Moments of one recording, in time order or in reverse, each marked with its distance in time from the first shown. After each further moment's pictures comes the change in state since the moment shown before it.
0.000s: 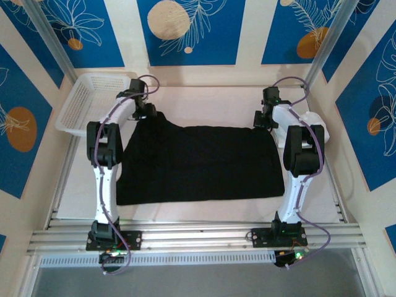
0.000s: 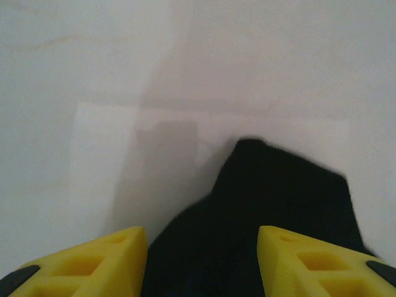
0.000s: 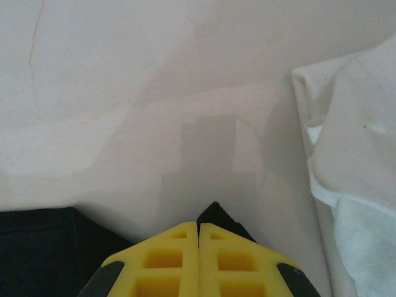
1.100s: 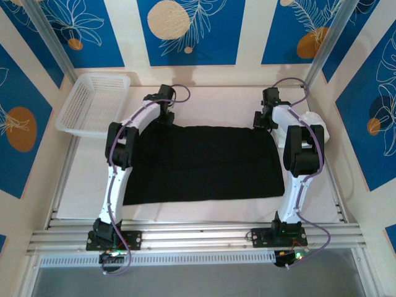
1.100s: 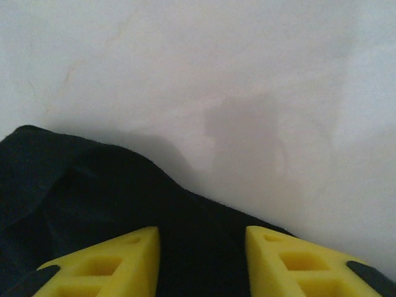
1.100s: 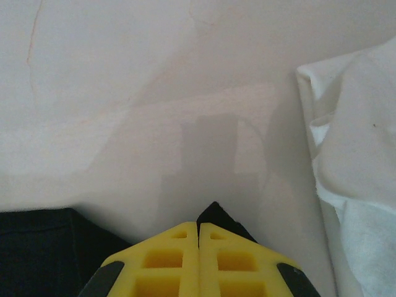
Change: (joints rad) left arm -0.184 0.135 0.161 -0.123 -0.184 0.217; right arm -0.004 0.000 -0.016 0.020 -0.004 0.000
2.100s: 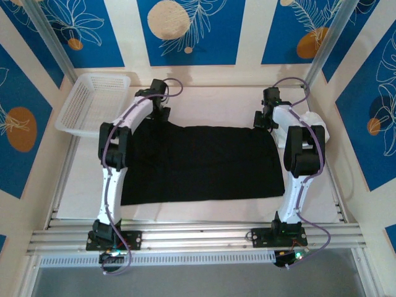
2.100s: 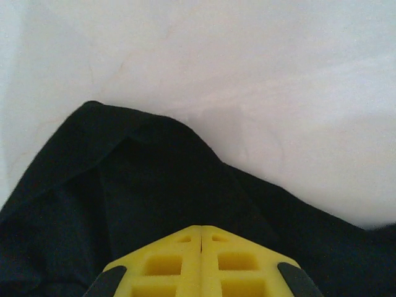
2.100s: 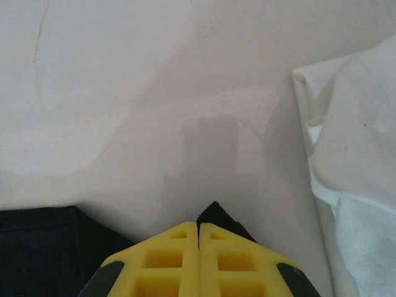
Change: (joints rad) left arm 0.042 -0.098 -0.027 -0.040 0.092 -0.047; right arm -0.002 -0.013 -0.005 0.002 -0.003 0.000
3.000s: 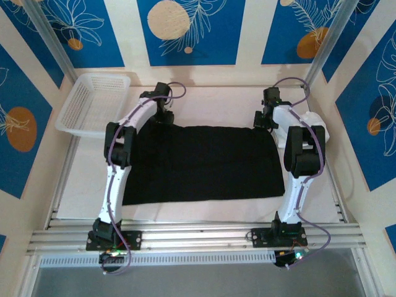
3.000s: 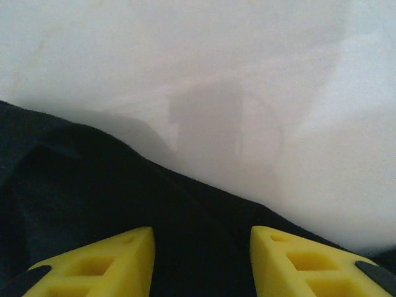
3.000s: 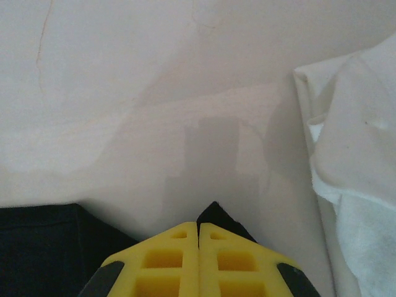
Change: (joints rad) left arm -0.014 0.116 0.092 -0.053 0.034 -0.003; right arm 0.000 -0.003 -0.006 0.000 -0.005 0.000
